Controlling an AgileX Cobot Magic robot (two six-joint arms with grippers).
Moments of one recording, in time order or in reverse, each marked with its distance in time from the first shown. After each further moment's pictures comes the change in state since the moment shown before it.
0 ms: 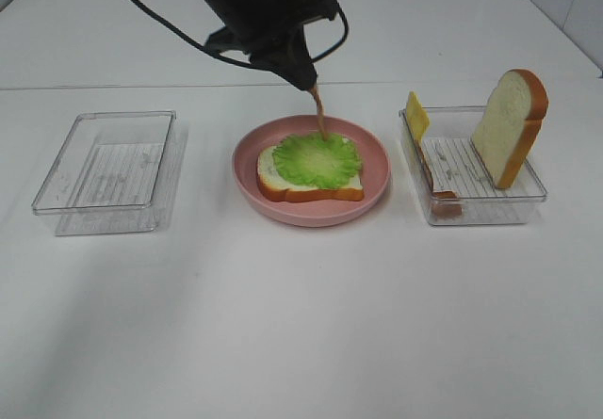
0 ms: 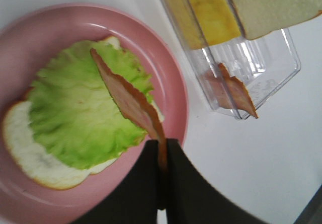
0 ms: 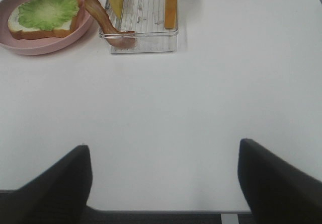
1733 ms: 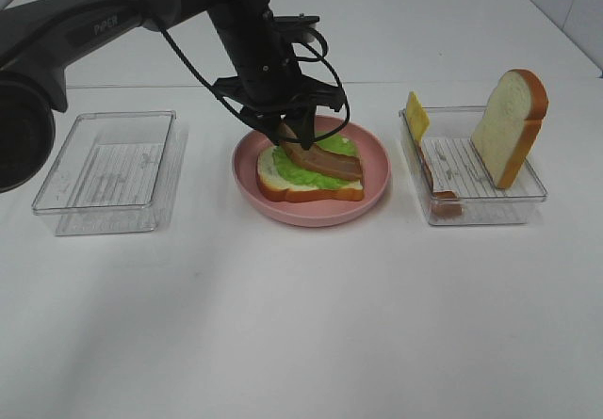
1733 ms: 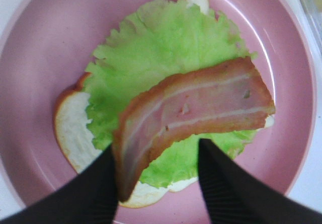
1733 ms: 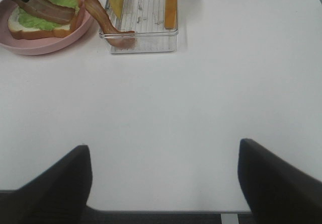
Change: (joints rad) left arm -0.067 0.133 -0.060 0.331 0.003 -0.081; right arm 0.000 0.000 0.000 0.000 0.000 0.000
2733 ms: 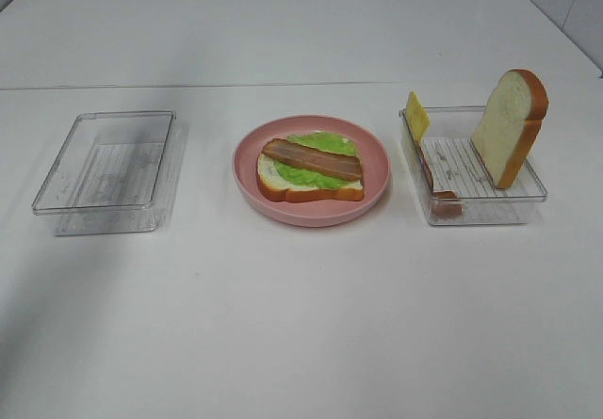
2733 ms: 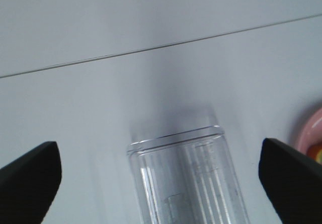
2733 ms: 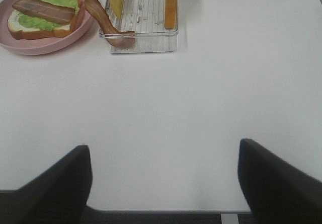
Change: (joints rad) left arm 0.416 -0.384 0.076 0.163 0.001 0.082; right arm 0.000 0.000 0.000 0.000 0.000 0.000
